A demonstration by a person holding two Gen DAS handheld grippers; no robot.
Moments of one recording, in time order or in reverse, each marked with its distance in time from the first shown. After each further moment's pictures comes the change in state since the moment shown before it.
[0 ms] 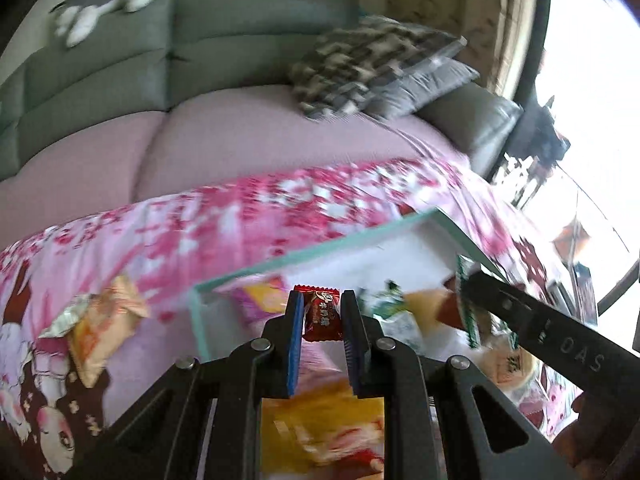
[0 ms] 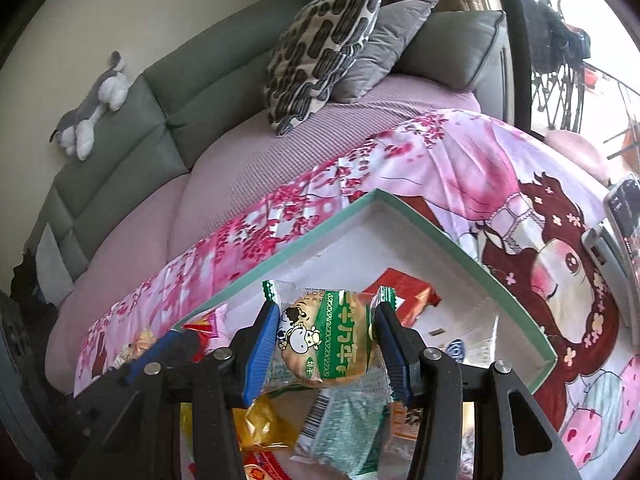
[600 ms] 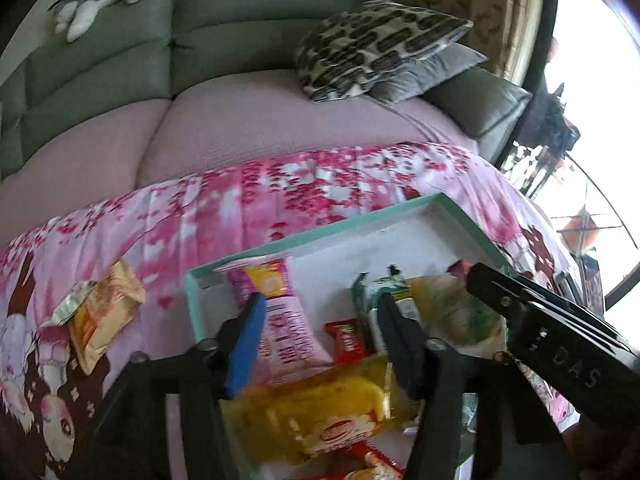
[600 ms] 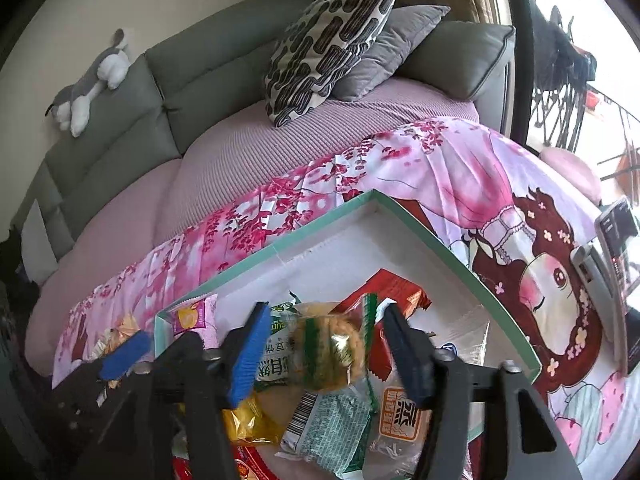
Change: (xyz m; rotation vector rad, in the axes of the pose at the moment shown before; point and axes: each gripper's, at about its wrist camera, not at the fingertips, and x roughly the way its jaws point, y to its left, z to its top) left arm 0.001 0.004 -0.003 -0.036 0.053 0.060; right arm -0.001 0.015 0.000 -0.090 0.015 -0.068
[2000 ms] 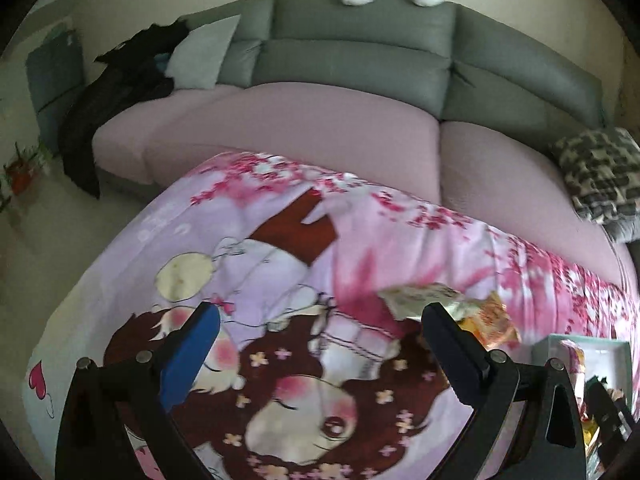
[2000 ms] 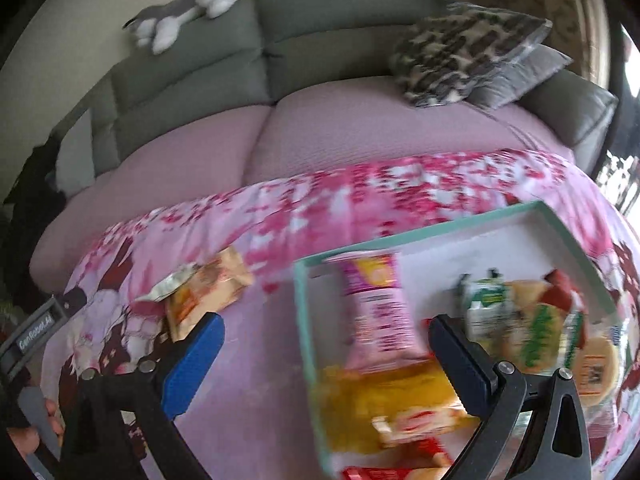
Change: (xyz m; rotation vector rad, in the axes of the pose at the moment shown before) left arm -0.084 0.251 -0.059 -0.548 -0.107 0.530; right arm 0.023 0.171 -0.057 -0.302 0.044 0.124
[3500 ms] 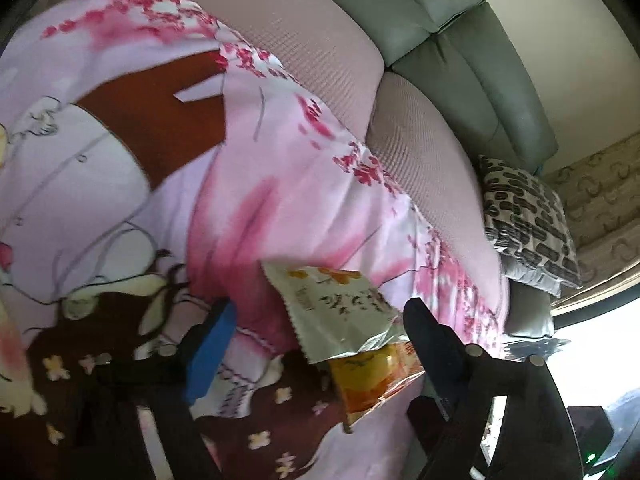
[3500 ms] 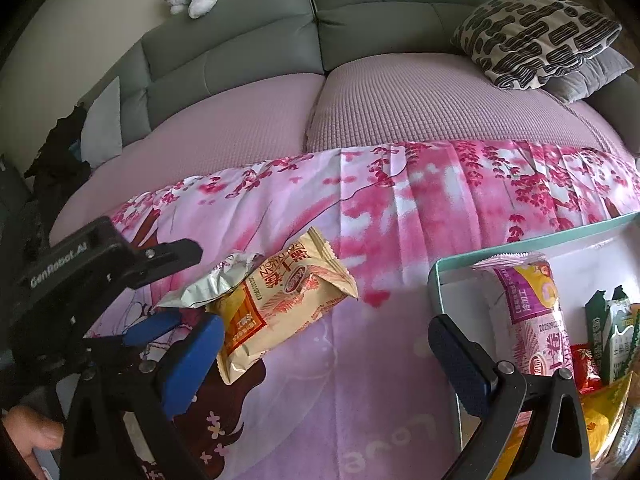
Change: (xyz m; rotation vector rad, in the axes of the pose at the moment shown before) left arm 0.124 -0.011 0.000 -0.324 0.377 -0.593; right arm 0.077 0.056 0.003 -0.040 0.069 0.104
